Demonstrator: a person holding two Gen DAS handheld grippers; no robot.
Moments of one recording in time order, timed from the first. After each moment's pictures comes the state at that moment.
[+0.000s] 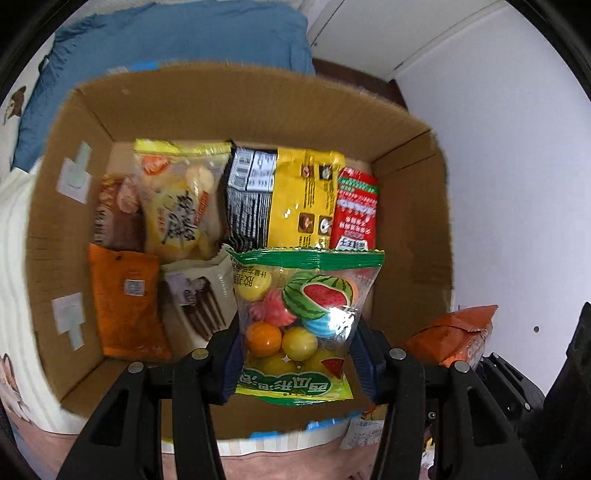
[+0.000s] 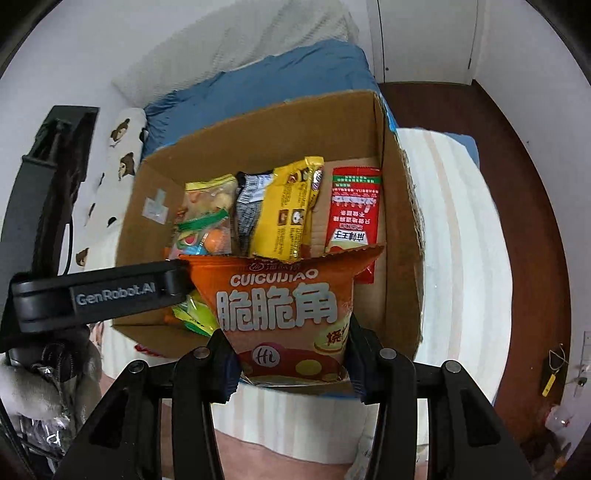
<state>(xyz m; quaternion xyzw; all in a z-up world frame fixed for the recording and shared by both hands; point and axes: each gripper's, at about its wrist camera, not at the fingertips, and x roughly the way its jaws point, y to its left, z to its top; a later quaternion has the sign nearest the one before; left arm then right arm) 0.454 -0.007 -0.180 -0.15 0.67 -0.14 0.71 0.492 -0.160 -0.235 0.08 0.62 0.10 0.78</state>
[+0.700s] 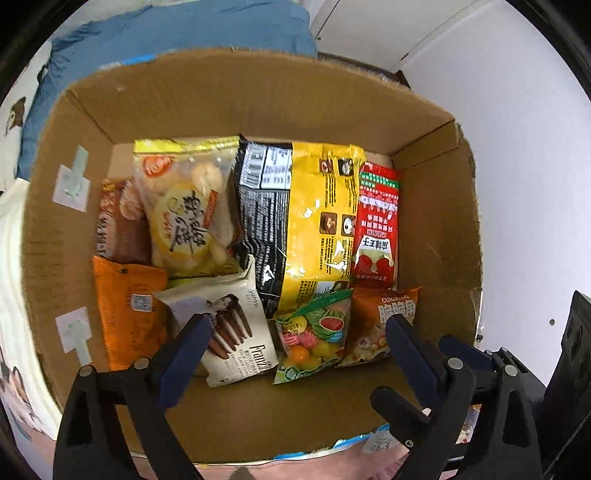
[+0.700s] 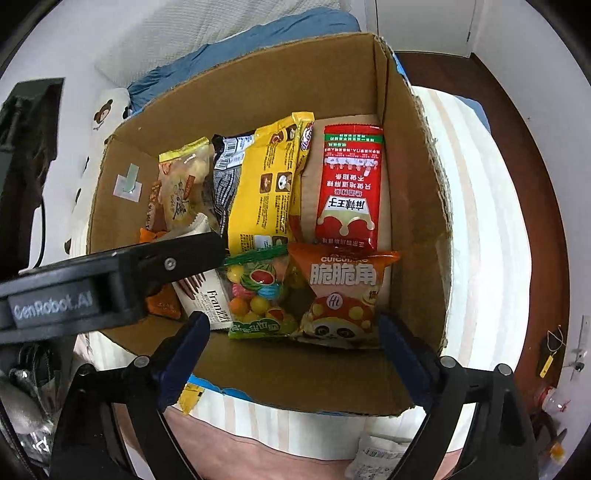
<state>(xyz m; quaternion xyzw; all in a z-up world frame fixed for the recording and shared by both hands) 0.459 -0.003 -0.190 -0.12 0.67 -0.13 0.72 0.500 -0.155 -0.274 0.07 0.66 0.09 0.74</state>
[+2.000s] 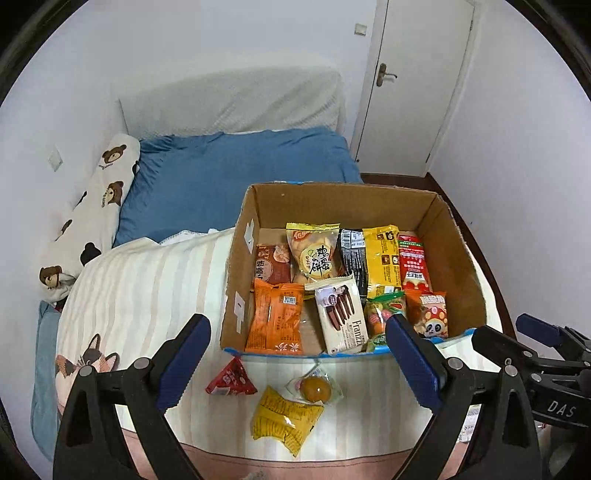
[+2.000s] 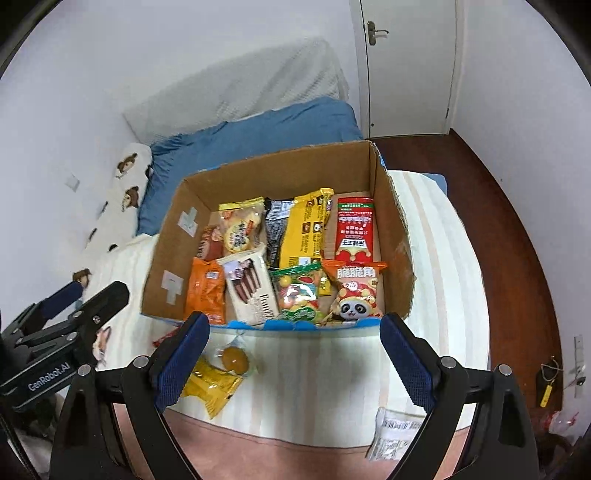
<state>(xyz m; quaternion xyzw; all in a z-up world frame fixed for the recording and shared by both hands) 0.303 0.078 -0.077 -0.04 0.45 -0.02 0.89 0.375 -0.134 -0.156 0.07 0.51 0.07 0.86</state>
